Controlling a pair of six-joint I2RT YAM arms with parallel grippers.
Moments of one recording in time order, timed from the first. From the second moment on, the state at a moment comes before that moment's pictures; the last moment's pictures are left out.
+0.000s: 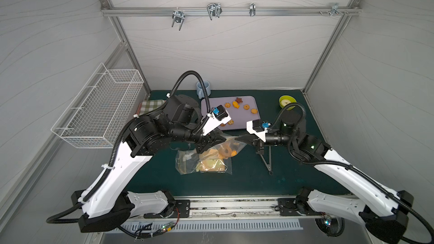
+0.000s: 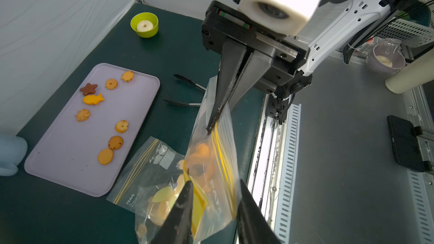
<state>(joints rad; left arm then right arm) -0.82 1.21 1.80 -1.27 0.35 0.23 0.85 1.02 1.07 -0.26 -0.69 -0.32</state>
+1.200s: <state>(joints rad) -0.82 1.22 1.79 -1.26 0.38 0.25 0.88 1.12 1.19 -0.25 -0.78 -0.31</state>
